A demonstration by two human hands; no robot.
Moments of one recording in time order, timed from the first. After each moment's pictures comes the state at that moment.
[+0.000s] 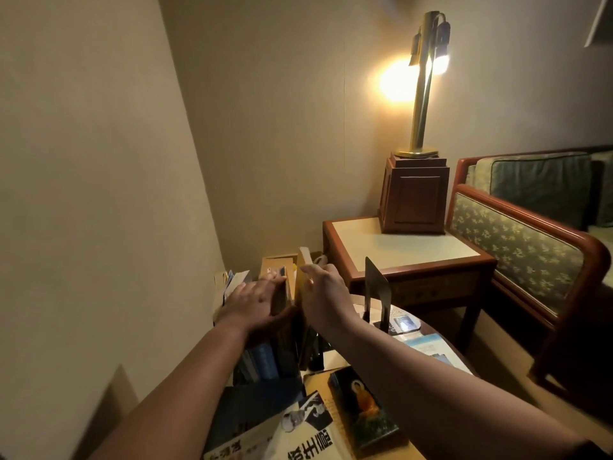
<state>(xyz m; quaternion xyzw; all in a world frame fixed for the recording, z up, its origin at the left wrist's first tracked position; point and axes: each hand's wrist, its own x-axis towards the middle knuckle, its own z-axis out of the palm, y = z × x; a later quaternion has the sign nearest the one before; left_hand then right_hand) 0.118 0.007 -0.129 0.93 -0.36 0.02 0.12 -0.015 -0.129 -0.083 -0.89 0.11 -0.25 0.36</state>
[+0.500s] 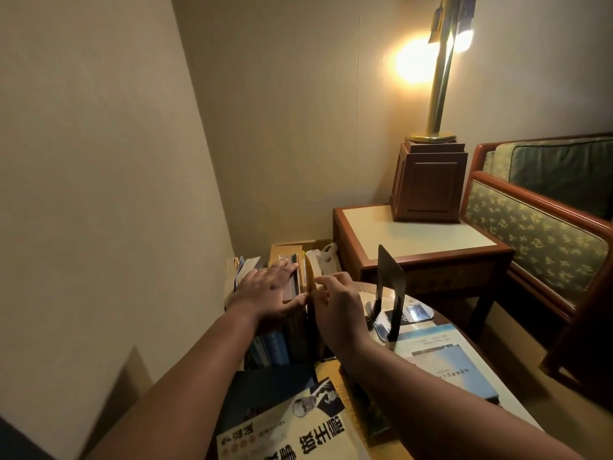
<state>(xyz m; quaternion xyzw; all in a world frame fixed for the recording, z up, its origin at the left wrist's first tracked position) 0.115 0.009 -0.127 0.91 -0.41 0.04 0.06 -0.014 -0.125 -0.144 -0.87 0.12 -0.32 0.36</state>
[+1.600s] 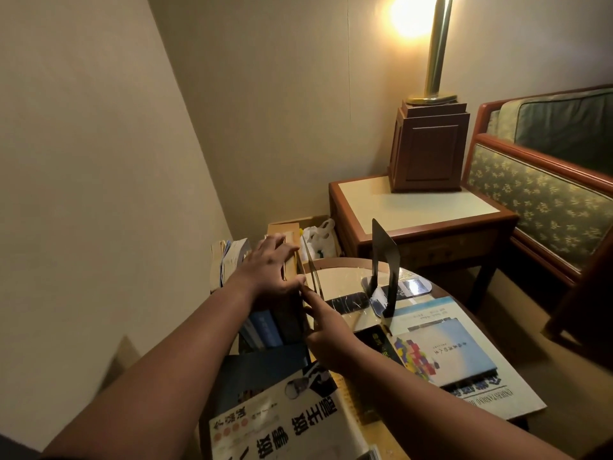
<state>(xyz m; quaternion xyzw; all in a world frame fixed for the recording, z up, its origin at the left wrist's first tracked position) 0.120 -0.020 -0.118 0.90 -0.42 0.02 0.12 -0.032 -0.128 -0.193 -0.80 0.09 -0.05 0.59</state>
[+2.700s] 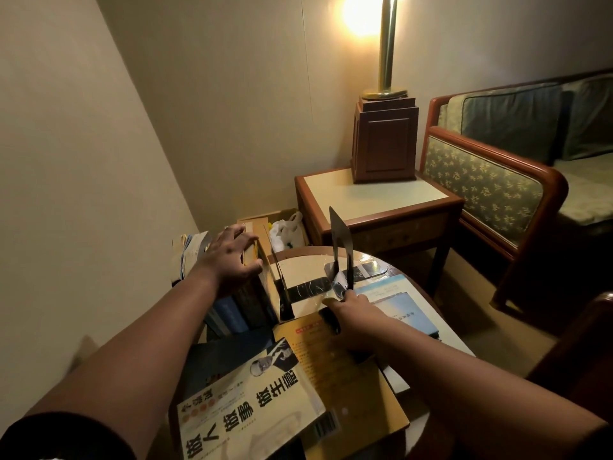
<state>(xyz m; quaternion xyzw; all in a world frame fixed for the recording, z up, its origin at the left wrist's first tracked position) 0.109 -0.022 -0.114 0.91 -0.39 0.02 0.11 -0.101 -0.215 -0.196 -0.97 0.15 0.13 0.16</state>
